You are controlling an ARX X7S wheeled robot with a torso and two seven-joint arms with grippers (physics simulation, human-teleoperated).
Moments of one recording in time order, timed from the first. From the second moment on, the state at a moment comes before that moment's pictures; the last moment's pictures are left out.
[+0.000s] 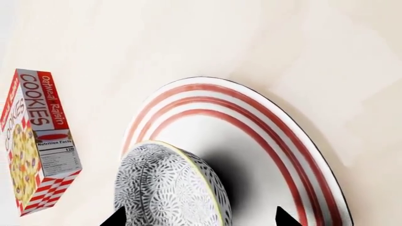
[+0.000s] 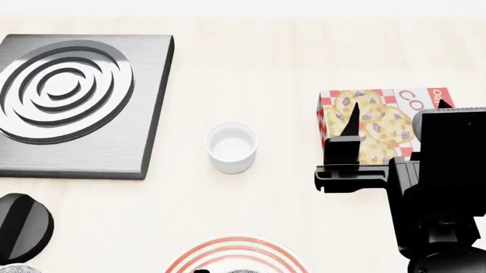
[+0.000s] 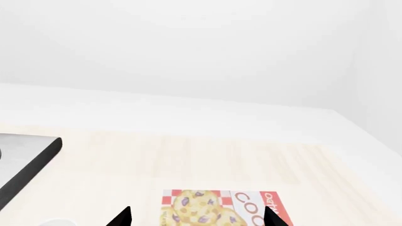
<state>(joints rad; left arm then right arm) -1.33 -0.46 1.76 0.81 0.00 -1.10 0.42 0.59 0.49 0.00 -0.59 0.65 1.00 0.37</state>
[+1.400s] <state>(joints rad) -1.17 -0.42 1.04 0.86 -0.23 -1.10 0.38 0.59 0.50 -0.01 -0.58 0.67 0.99 0.38</state>
